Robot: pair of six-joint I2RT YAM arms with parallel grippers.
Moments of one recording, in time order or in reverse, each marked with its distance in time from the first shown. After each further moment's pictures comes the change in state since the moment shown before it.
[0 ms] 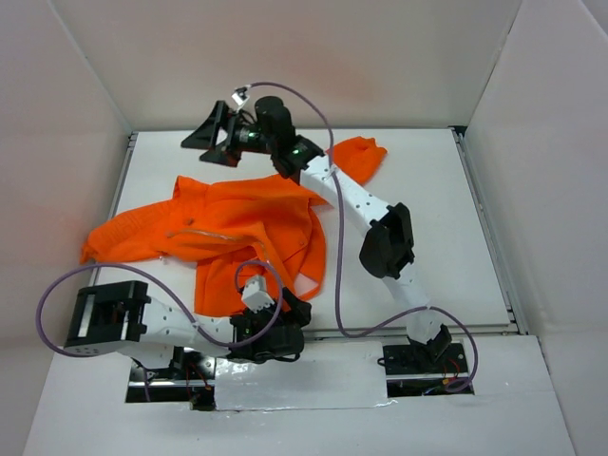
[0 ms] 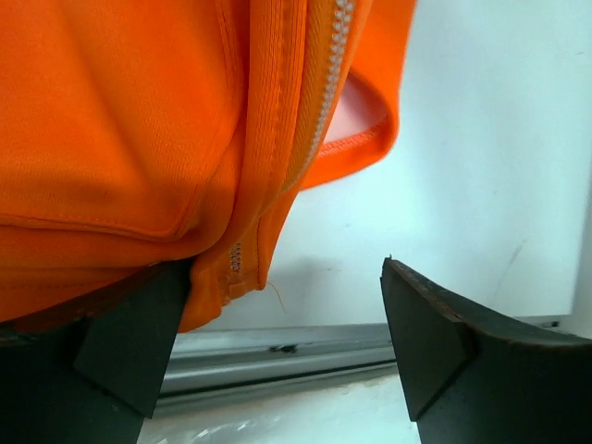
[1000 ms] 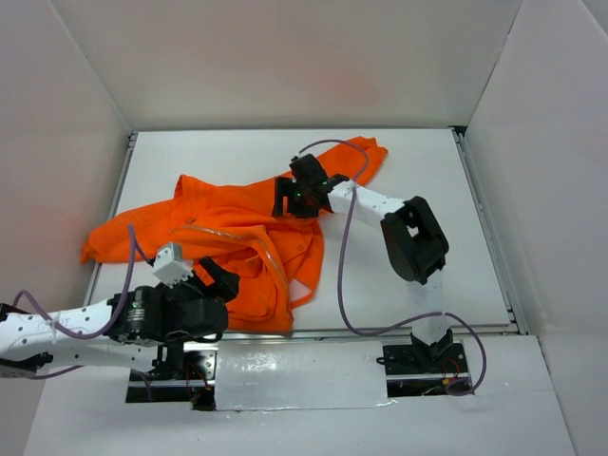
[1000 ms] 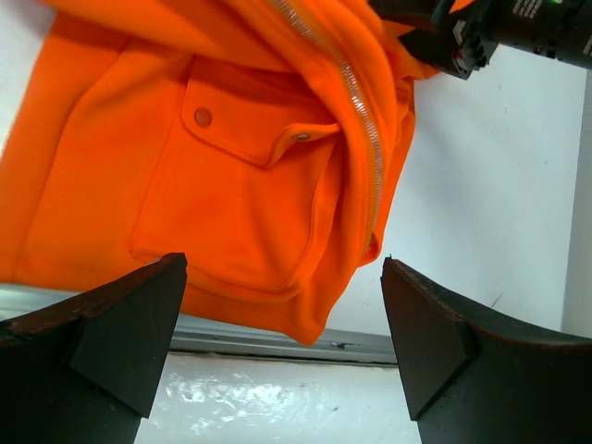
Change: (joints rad) left arm 0.059 -0.714 0.285 -1.146 -0.079 -0.014; right arm -0.152 -0.210 -0.767 -0.261 0.457 -0.542
